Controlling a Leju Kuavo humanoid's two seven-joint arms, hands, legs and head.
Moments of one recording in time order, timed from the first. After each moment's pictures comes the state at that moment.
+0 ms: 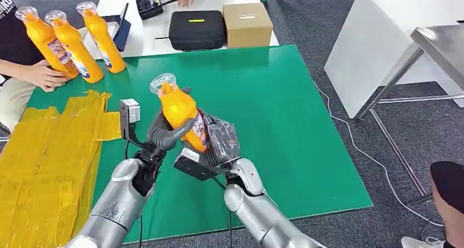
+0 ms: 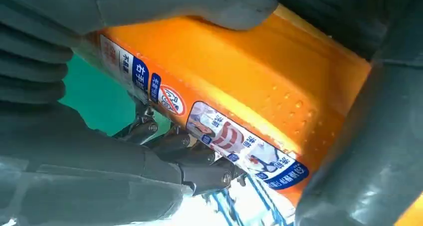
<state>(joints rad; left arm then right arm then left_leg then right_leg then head) -0.56 -0.24 -0.27 -0.88 0.29 -0.22 -0.27 -0.42 0.29 0.46 -0.92 0.84 -0.56 -0.24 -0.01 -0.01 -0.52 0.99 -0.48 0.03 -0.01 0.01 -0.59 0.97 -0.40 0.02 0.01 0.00</state>
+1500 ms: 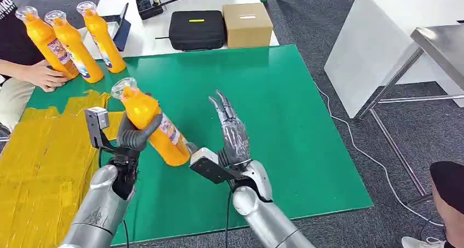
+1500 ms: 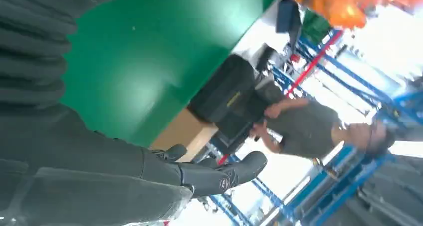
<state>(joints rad) -0.50 -0.18 -0.11 -0.95 0.13 -0.01 -0.34 -0.29 0.23 0.45 -1.23 0.67 -0.52 -0.32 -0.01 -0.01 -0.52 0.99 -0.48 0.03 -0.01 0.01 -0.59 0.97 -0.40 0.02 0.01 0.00</state>
